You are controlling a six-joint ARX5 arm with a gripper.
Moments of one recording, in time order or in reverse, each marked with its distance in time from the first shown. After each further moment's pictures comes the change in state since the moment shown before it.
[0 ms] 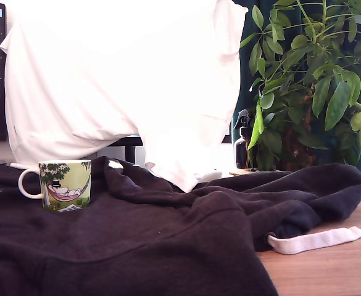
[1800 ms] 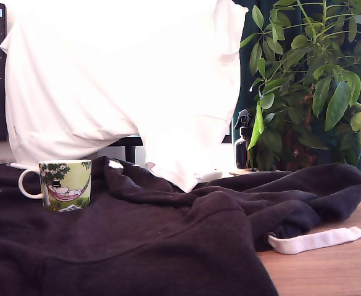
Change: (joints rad) arm -0.066 1.336 0.267 0.529 -0.020 0.211
